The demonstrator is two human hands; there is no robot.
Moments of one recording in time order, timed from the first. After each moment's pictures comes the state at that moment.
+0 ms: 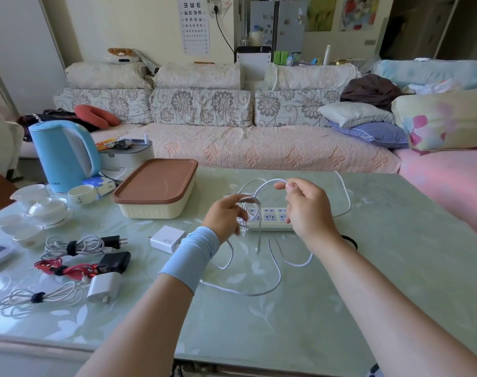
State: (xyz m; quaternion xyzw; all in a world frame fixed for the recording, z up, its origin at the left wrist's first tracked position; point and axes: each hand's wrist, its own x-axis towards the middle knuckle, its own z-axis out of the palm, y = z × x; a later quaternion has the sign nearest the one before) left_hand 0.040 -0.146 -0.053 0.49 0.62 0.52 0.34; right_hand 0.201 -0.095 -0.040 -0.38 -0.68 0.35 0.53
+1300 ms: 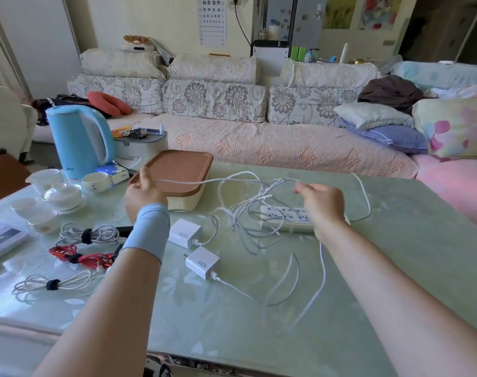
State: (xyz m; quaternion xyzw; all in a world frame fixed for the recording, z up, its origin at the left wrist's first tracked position) left_hand -0.110 -0.168 -0.054 0.08 0.79 0.61 0.03; right_hand 0.169 -0.071 -0.044 -0.52 -0.59 0.37 0.49
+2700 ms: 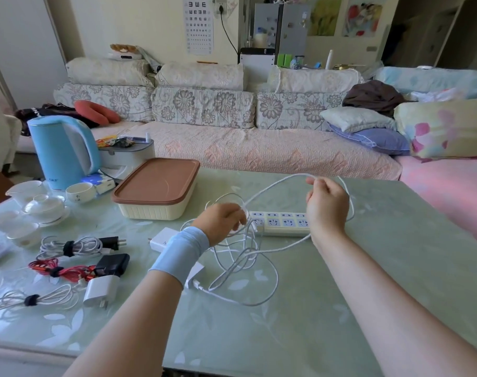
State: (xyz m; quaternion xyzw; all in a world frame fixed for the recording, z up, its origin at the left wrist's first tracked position) left_hand 0.000 -0.140 -0.059 0.62 0.68 0.33 0.19; right_hand 0.197 -0.060 -0.040 -0.50 -0.54 0.33 0.60
